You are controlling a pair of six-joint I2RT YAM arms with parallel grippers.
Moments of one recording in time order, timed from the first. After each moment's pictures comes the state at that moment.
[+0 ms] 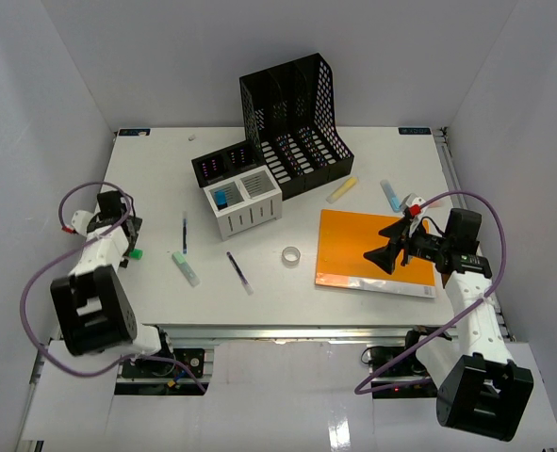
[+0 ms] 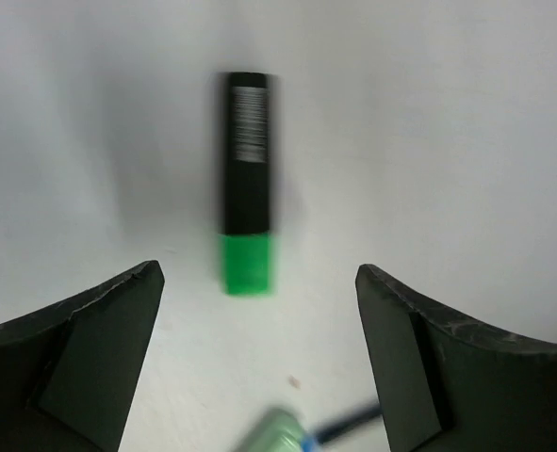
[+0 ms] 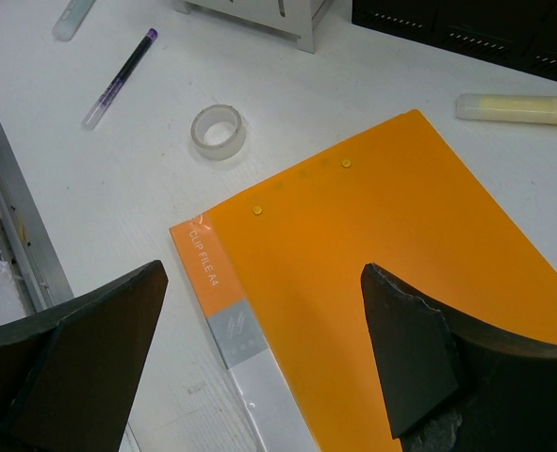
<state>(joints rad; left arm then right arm) 0.25 1.34 0.83 -0.42 -0.39 -0.97 -0.18 0.91 0.61 -0.40 -1.12 -0.54</state>
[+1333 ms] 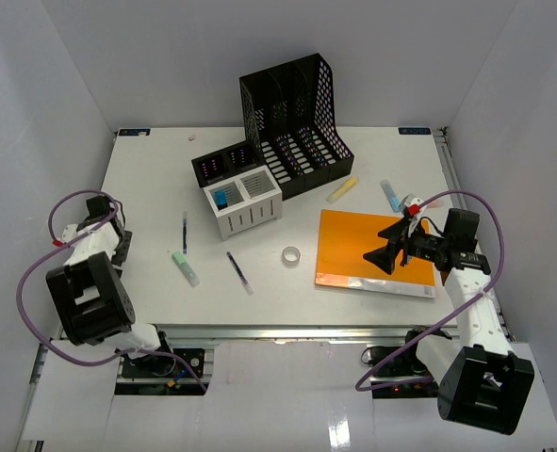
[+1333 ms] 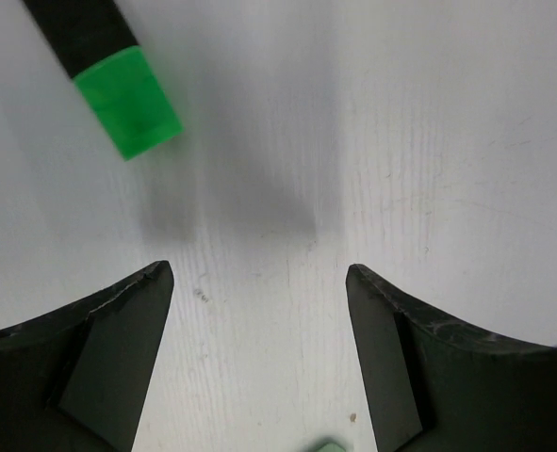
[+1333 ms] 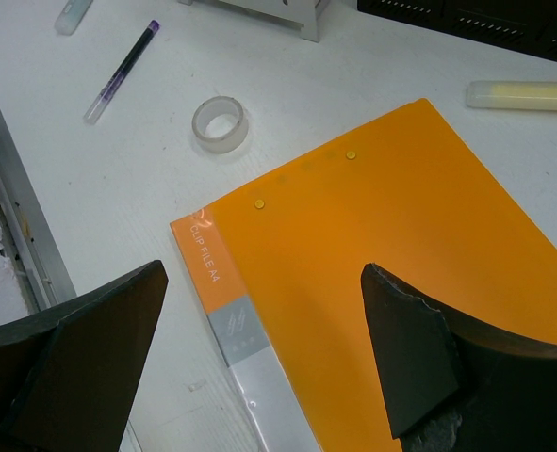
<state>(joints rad) 0.40 1.53 0.89 -0.58 -0.40 -1.01 -0.18 0.96 0.61 -0.40 -1.13 -0.55</state>
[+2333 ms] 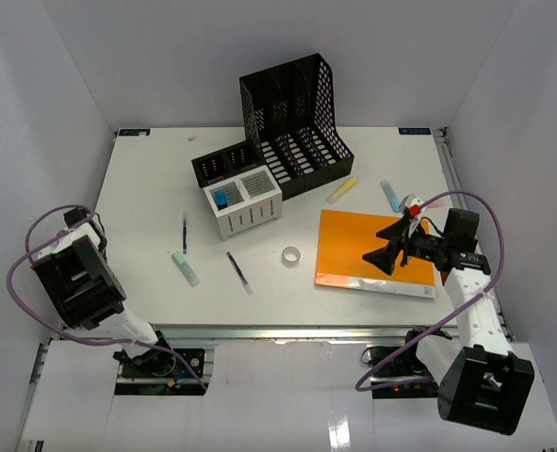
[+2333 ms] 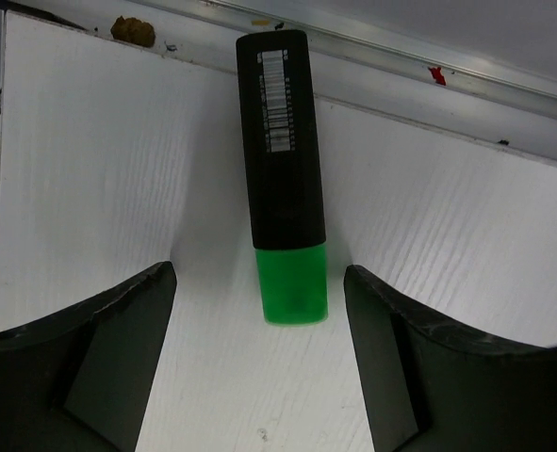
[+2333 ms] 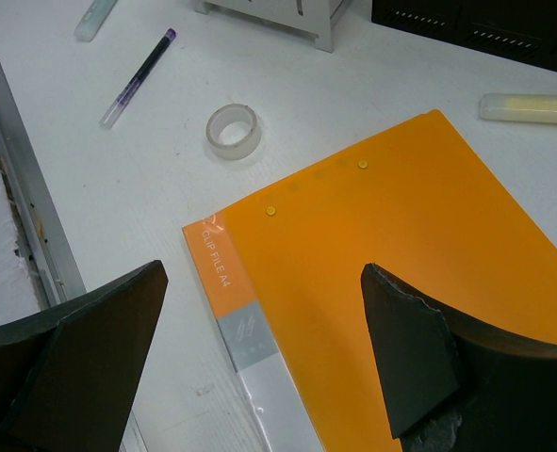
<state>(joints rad) 0.58 1.63 0.93 -0.63 -0.57 -1.15 -0.18 0.96 0.61 -0.40 -1.16 -0.55</state>
